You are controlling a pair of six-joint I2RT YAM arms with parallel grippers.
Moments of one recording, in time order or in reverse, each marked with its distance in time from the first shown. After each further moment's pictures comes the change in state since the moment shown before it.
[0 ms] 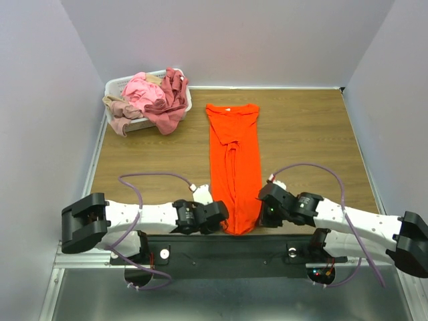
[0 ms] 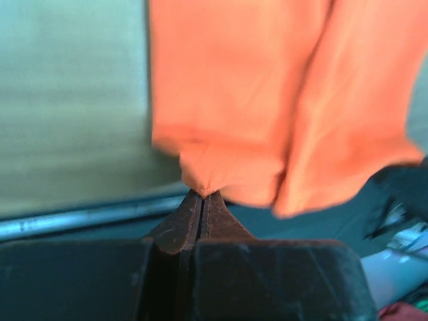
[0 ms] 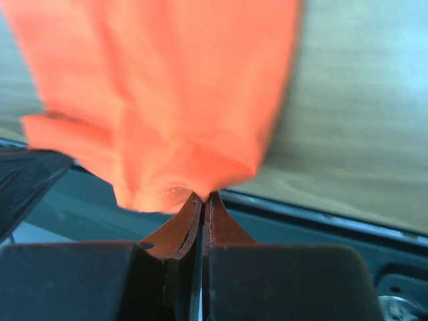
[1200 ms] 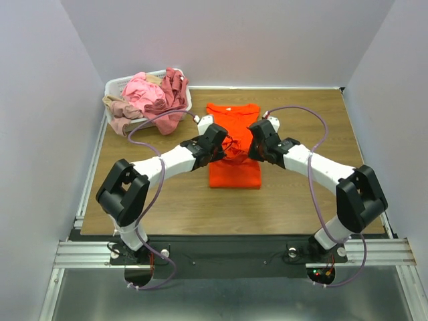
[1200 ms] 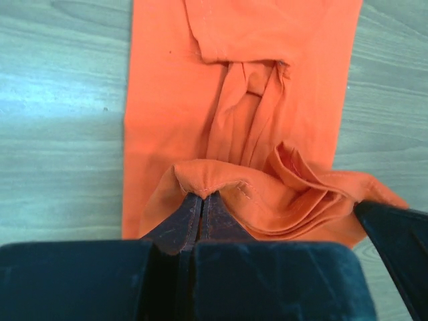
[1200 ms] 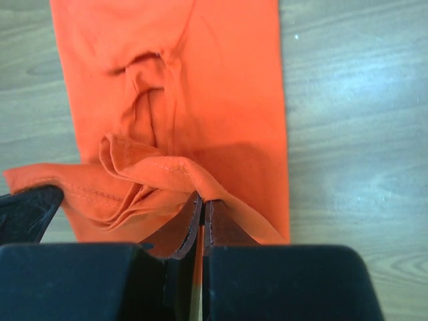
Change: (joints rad) left arm 0.588 0.397 0.534 0.164 -0.033 0.634; right arm -0.418 0.588 0.581 0.246 0.241 -0.395
